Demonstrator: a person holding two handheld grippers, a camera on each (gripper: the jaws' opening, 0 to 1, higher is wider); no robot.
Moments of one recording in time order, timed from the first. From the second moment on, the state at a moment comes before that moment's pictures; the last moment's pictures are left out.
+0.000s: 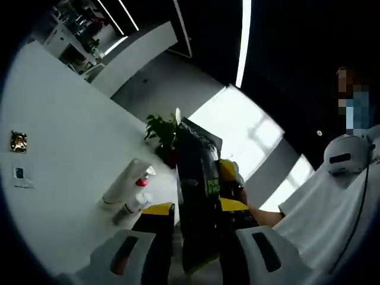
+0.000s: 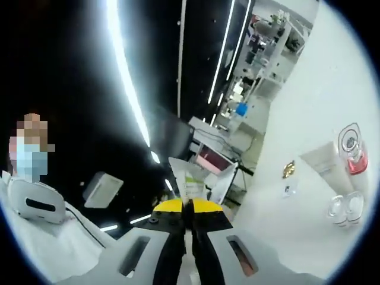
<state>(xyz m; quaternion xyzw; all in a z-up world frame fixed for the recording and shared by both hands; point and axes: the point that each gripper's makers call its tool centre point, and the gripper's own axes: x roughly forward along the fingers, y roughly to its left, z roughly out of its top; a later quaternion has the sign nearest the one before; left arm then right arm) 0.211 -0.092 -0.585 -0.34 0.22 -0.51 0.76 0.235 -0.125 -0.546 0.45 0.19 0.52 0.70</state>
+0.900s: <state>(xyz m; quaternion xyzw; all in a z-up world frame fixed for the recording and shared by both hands) 0.212 -0.042 -0.556 -0.45 0.15 -0.45 0.76 0.207 -0.085 -0.573 0.43 0.18 0.44 0.77</state>
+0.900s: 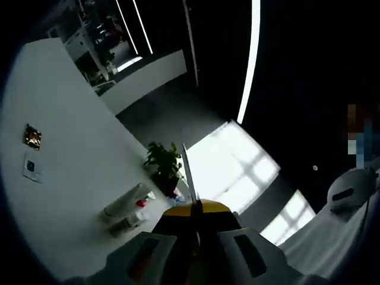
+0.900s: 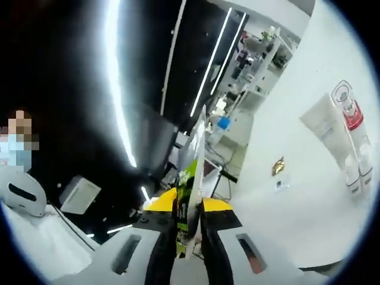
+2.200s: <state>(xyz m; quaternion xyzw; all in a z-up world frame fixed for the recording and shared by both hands) 0.218 -0.058 -0.642 -0.42 0.23 -0.30 0.82 0.231 -0.105 -0.634 0.33 0.26 0.42 0.80</state>
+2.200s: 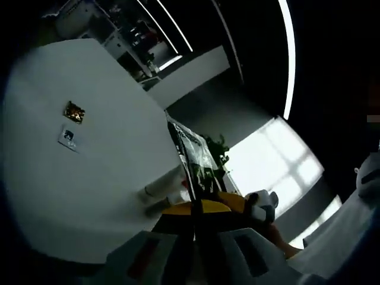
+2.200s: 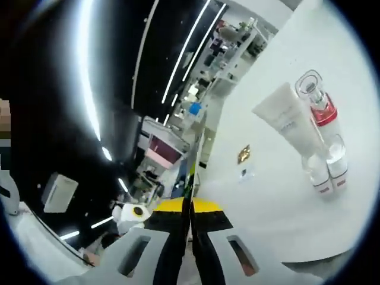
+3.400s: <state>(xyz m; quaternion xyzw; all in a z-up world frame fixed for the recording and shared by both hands) 0.231 -0.078 -0.667 -0.45 0.27 -0.30 0.79 0.197 -0.114 -0.667 0.01 0.24 0.52 0.82</state>
